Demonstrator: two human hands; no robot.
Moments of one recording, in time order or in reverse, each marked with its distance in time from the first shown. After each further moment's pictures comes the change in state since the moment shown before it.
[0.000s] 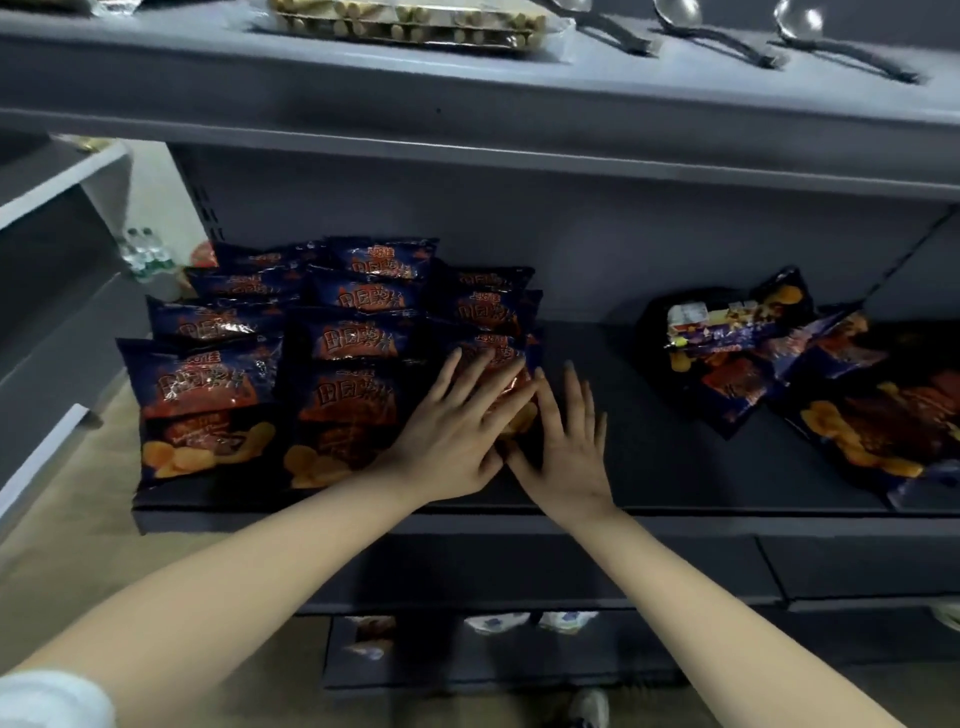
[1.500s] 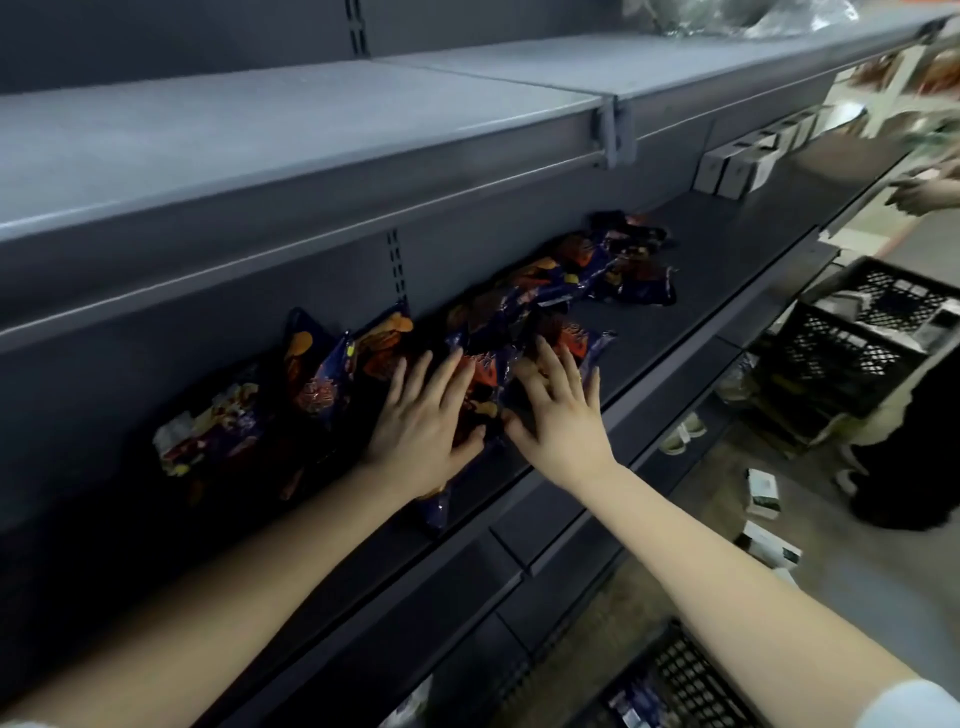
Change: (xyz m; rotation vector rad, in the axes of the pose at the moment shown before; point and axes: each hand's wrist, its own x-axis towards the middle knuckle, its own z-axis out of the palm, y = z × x) left_hand 0.340 0.322 0.032 -0.193 -0.097 0.295; right_hand -0.082 0.356 -0.269 -0.358 0.313 0.449
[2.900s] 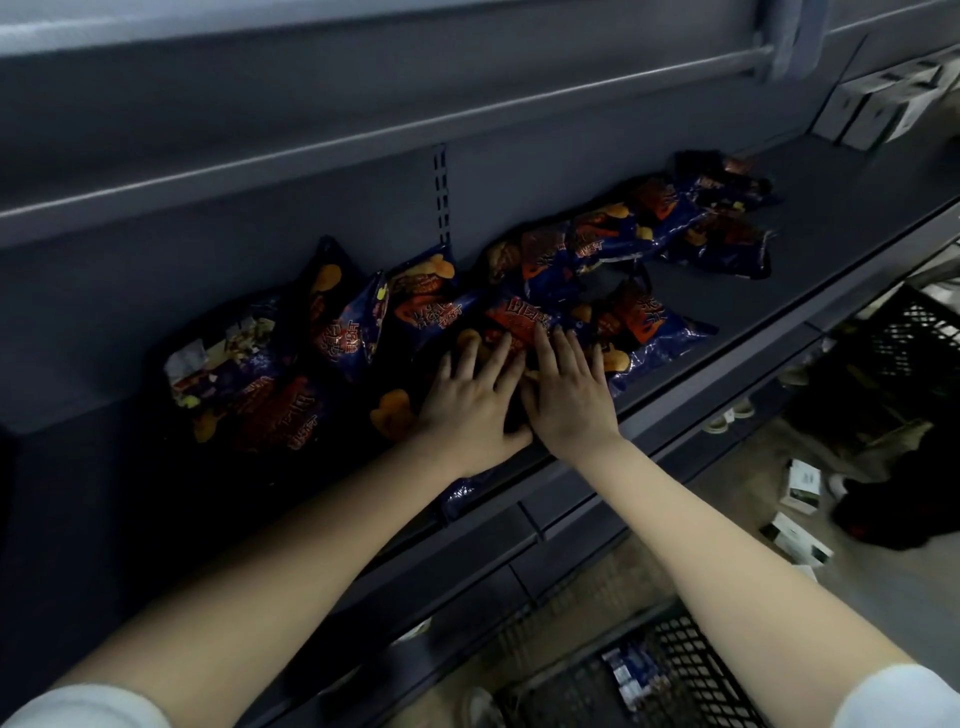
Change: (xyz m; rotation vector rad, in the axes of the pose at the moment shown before) left_hand 0.022 0.019 0.046 -0.025 -0.252 -0.068; right_hand 0.031 0.005 0.054 -0.110 -0.260 -0.019
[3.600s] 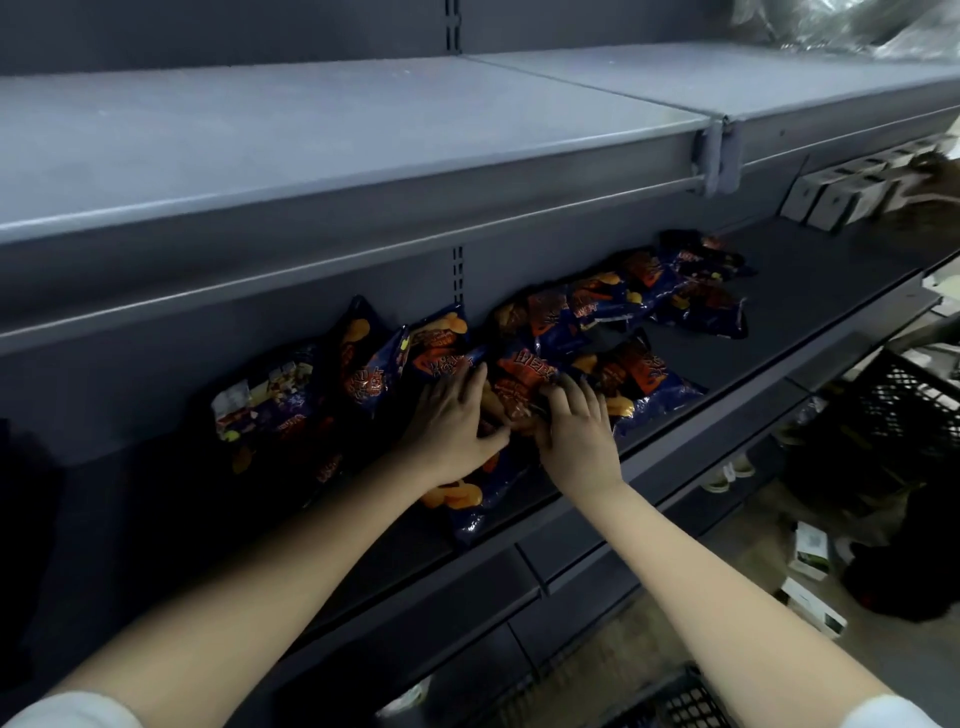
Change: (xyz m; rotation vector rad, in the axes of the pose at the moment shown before) left_hand -0.011 -0.035 -0.015 -0.454 0.140 -0.128; right_hand -0.012 -0.008 -0.017 0.108 0.164 0.007
